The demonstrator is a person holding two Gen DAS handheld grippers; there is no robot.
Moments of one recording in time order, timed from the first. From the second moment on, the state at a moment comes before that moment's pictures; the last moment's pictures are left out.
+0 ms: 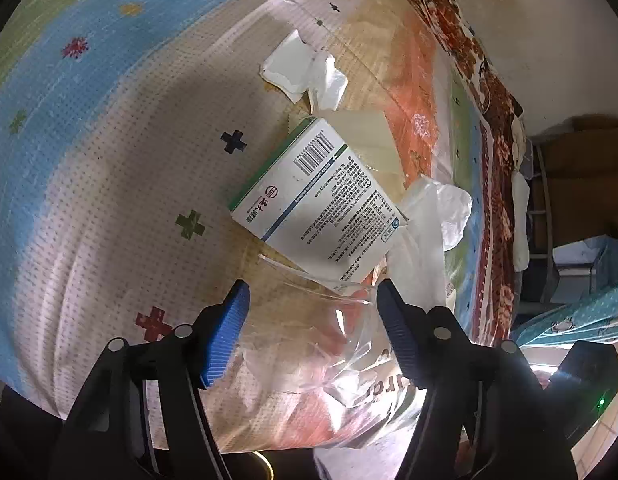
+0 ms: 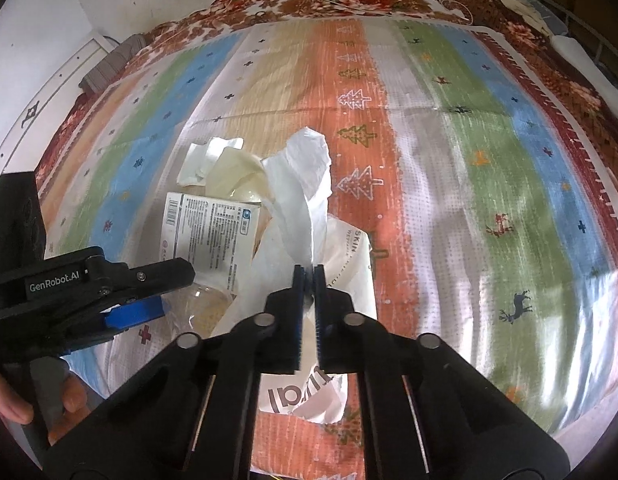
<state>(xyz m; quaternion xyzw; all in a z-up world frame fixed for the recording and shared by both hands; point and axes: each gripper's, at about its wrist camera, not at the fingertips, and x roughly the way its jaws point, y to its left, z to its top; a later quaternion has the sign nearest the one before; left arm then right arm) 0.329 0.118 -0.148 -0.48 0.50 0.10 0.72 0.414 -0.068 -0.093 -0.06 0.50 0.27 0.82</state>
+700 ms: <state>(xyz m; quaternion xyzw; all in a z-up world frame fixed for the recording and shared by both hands) 0.321 0.132 -0.130 -0.47 0.50 0.10 0.72 0.394 -0.069 -0.073 -0.07 0.48 0.29 0.83</state>
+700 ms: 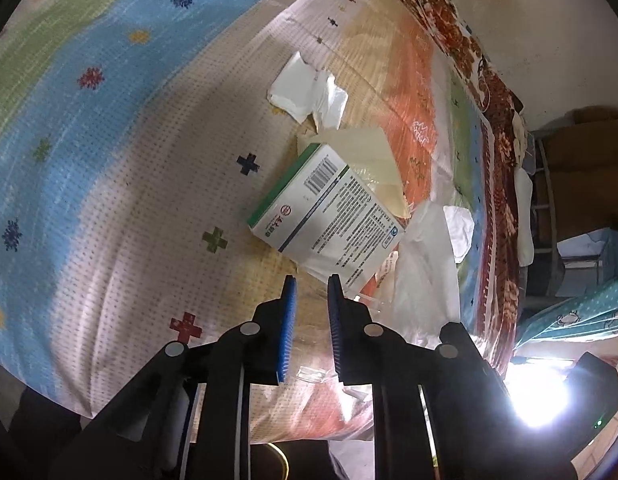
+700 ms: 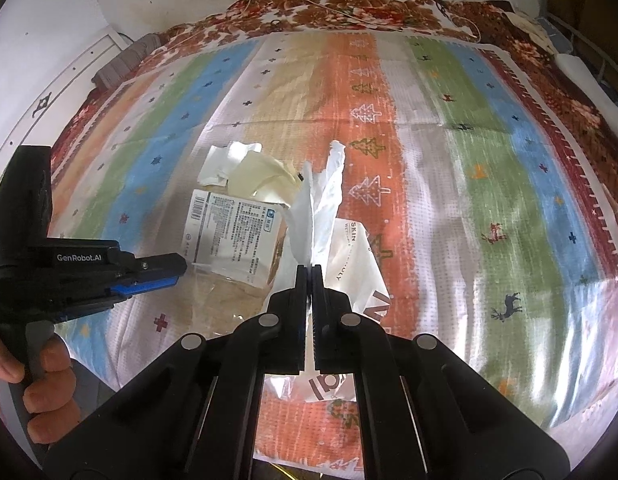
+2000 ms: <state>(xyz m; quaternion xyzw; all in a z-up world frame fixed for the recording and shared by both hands) 0.342 0.108 -0.135 -0.46 0.55 0.05 0.69 0.378 -0.076 -0.061 -0.10 0.46 0.30 0.83</state>
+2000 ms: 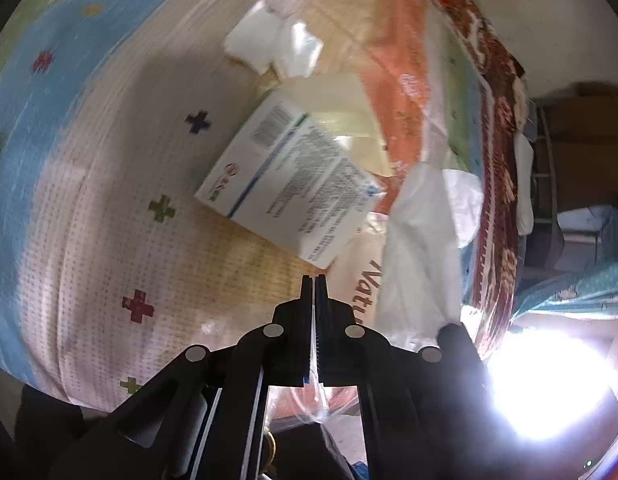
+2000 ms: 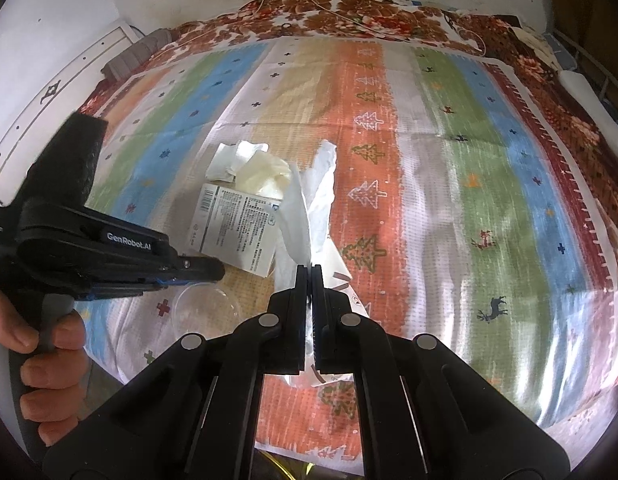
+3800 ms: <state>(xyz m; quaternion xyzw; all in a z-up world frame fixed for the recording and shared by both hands) 0.210 0.055 0.032 -0.23 0.42 0.02 0.88 0.223 -0.122 0.038 -0.07 0.37 0.38 0.85</state>
